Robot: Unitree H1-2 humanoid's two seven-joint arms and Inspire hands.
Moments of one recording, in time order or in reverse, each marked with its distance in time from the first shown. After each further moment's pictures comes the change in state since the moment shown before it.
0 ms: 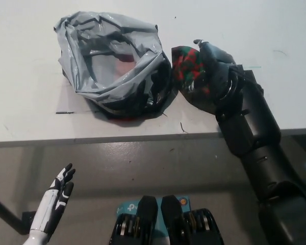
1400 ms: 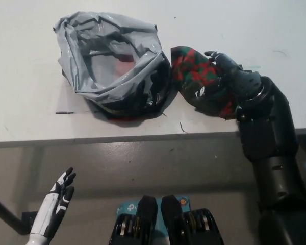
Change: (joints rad) left_arm 0.015 0.002 -0.001 -0.002 0.008 -0.006 -0.009; right_arm 0.059 0.001 -0.201 -0.069 0.094 0.001 0.171
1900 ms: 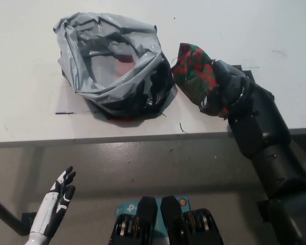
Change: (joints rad) left_arm -0.005 0.000 0.001 0.000 -0.001 0.000 -0.001; right_arm -0.069 -0.046 0.210 0.266 -0.067 -0.003 -0.157
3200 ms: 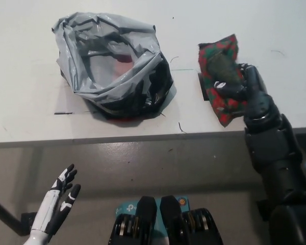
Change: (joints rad) left_arm -0.011 -0.001 0.000 0.001 0.000 0.008 -0.009; right_arm 0.077 0.015 -0.375 0.065 0.384 -0.205 -0.398
